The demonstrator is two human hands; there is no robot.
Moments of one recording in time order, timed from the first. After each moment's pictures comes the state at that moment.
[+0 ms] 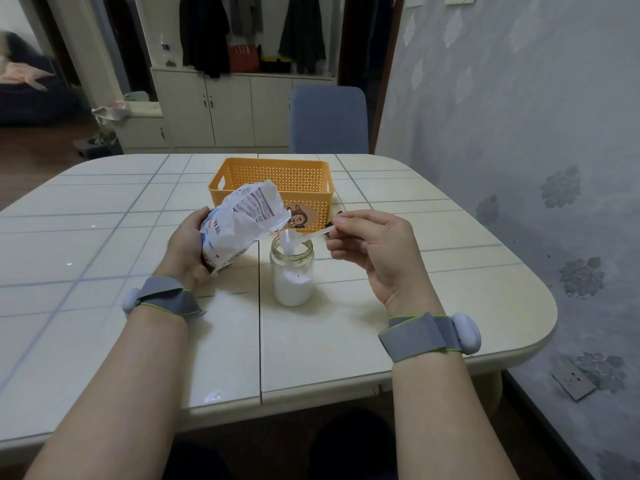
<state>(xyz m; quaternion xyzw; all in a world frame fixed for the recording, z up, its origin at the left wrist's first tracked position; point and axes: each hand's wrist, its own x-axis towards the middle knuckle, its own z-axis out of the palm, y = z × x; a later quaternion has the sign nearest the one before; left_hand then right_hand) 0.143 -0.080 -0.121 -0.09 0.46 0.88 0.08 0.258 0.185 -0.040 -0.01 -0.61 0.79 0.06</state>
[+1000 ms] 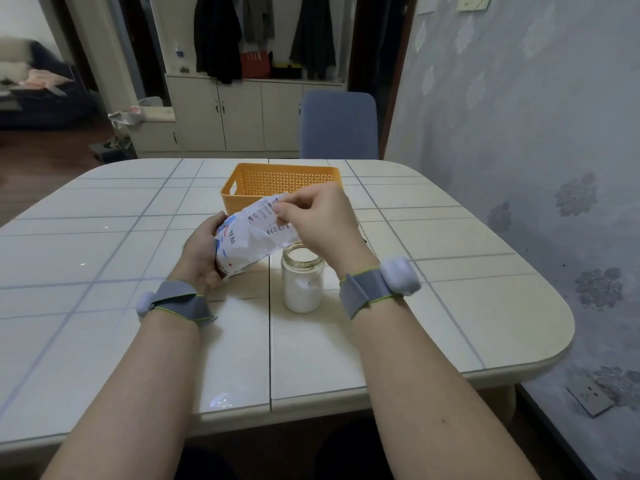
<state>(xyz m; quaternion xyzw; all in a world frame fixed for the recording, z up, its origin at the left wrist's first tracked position) 0.152 -0.073 -0.113 -0.06 0.46 0.88 0.08 0.206 0.118 -0.028 0.11 -0.84 0.51 0.13</state>
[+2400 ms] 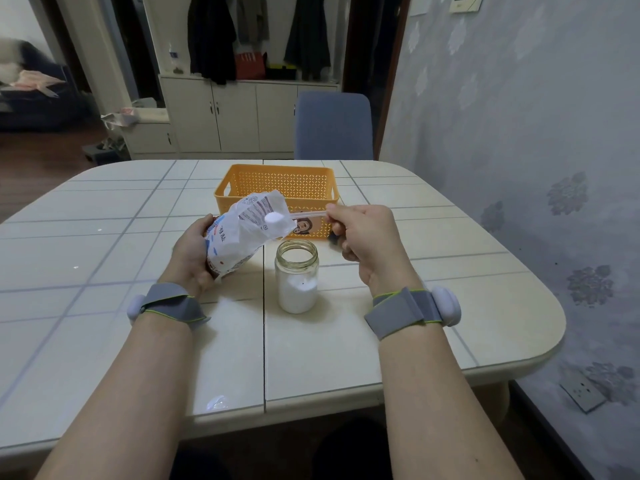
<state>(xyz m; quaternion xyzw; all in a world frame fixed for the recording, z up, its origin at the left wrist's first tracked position) 0.151 -0.076 -0.115 -0.11 0.48 0.87 0.05 0.223 0.166 -0.032 -0.07 -0.70 0.71 0.06</state>
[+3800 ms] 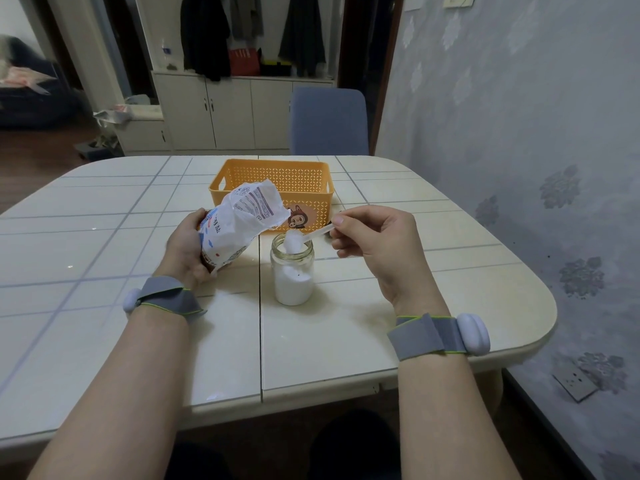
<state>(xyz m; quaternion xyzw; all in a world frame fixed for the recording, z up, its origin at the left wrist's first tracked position) 0.146 -0.082 -0.121 -0.13 0.48 0.87 0.04 0.255 0.192 -0.049 0.07 -0.68 0.72 0.13</state>
